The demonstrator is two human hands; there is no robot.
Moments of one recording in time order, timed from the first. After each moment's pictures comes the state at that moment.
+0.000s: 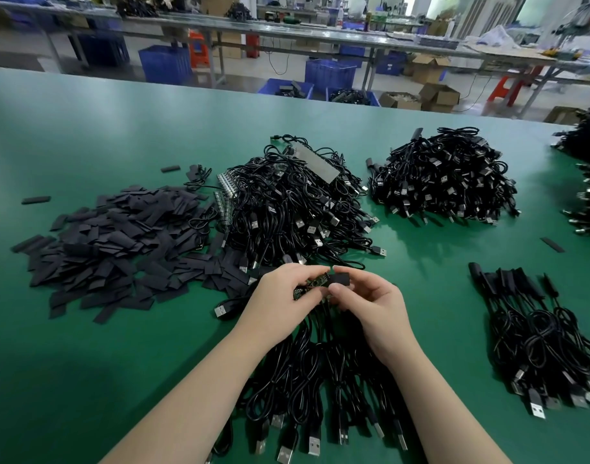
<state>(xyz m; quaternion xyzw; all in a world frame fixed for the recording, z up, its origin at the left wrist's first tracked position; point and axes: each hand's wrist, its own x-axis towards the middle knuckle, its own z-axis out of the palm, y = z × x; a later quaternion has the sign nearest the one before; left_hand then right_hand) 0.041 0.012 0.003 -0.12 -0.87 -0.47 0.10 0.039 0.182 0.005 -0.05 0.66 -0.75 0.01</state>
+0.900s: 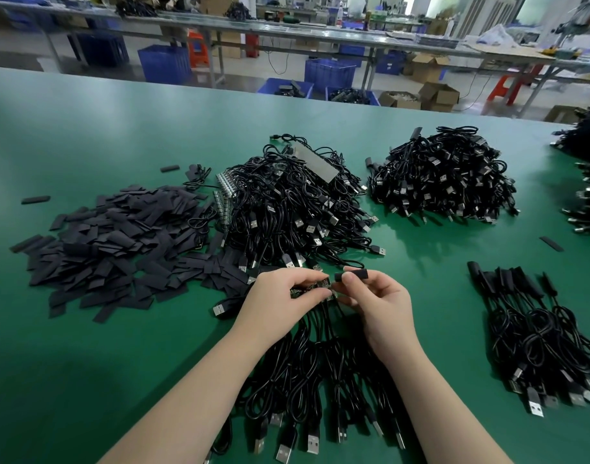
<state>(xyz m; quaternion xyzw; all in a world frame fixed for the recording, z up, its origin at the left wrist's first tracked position) 0.042 0.013 0.003 -0.07 -0.86 -0.51 0.07 0.037 0.184 0.001 0.01 0.62 -0.78 -0.01</state>
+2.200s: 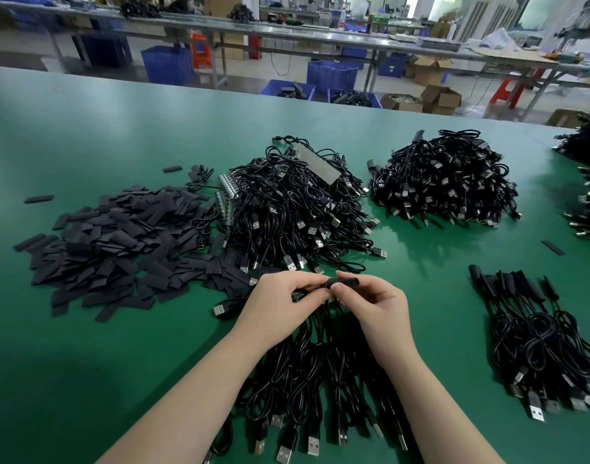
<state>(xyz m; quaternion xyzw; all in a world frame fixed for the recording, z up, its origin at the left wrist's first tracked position) 0.046 0.013 0.011 -0.10 -0.85 -0.51 0.07 0.041 0.182 0.006 -0.04 0.68 -0.73 -0.04</state>
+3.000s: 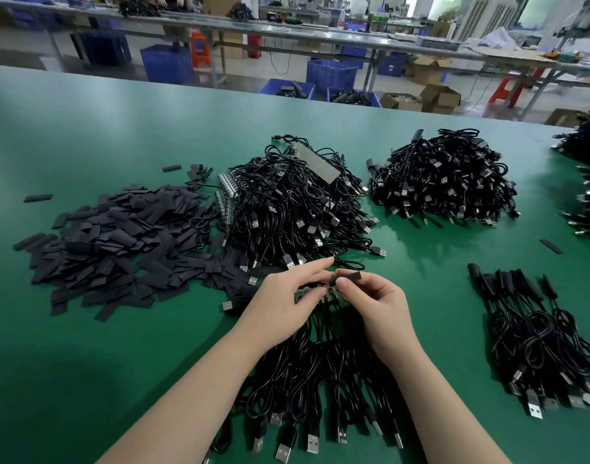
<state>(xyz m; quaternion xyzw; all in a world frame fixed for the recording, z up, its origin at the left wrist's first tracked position) 0.046 0.014 0.006 -0.14 -0.84 -0.52 0.06 0.036 0.186 0.000 -0.03 0.64 -0.77 0.01</state>
